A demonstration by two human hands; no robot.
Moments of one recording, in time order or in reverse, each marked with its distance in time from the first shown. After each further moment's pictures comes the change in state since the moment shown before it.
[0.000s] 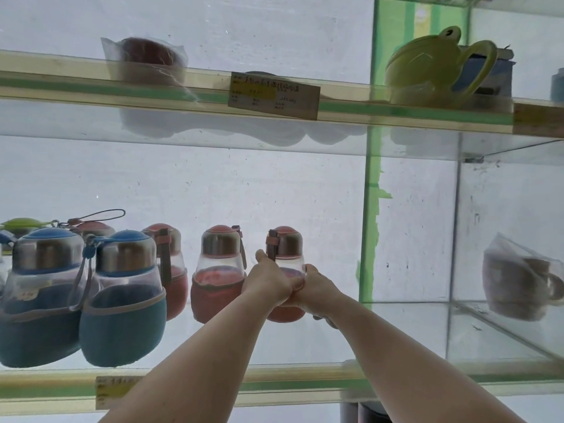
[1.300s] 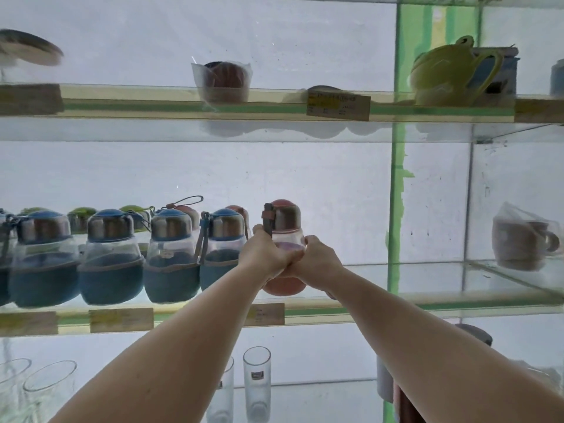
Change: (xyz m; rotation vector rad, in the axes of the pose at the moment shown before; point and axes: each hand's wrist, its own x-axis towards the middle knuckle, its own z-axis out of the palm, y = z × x) left_hand -0.083 -0.061 -0.110 -0.059 0.085 0.147; right_hand -0.101 -0.090 0.077 -0.088 0.122 -0.066
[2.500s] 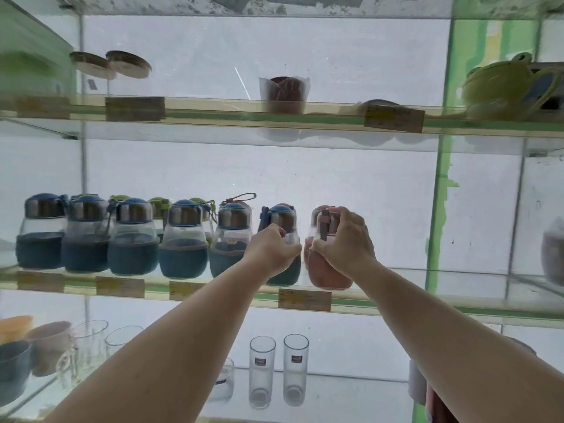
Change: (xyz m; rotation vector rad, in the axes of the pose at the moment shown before) left_hand -0.048 -0.023 -0.073 0.150 0.039 -0.006; right_hand -0.017 -0.039 0.019 -0.202 0.350 -0.262
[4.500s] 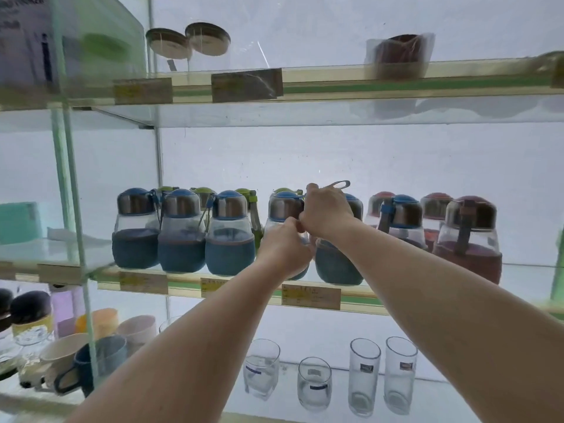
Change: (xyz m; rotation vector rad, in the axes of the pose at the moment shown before) left_hand 0.039 -0.139 -0.095 0.074 0.009 -0.010; right_hand 0.032 -0.190 0.127 -0.430 -0.279 -0.209
